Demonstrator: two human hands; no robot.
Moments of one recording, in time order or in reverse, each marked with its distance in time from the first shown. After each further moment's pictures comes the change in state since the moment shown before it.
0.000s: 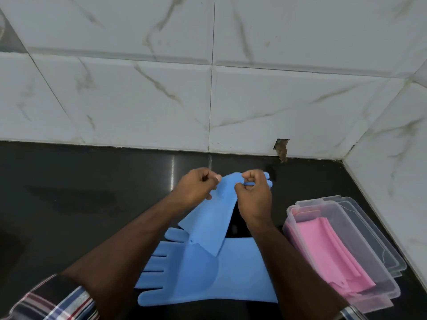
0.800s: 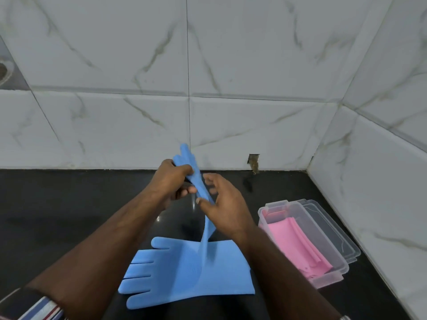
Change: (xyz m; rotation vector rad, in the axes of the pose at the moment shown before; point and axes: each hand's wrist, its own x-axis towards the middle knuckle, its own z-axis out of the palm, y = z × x) left_hand -0.045 0.080 -0.025 -0.361 0.148 -0.143; right_hand -0.050 -0.067 -0.049 -0.251 -0.347 -0.371
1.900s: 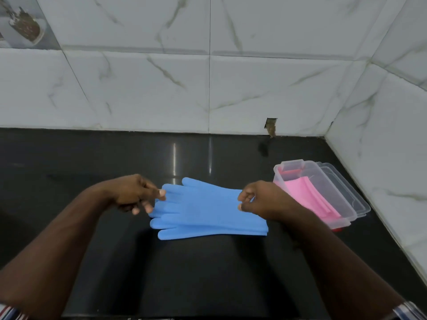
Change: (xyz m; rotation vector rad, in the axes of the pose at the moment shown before) left_hand -0.071 -0.095 -0.150 0.746 -0.403 -0.219; right_hand -0.074 0.022 -0.033 -0.323 -0.518 0.265
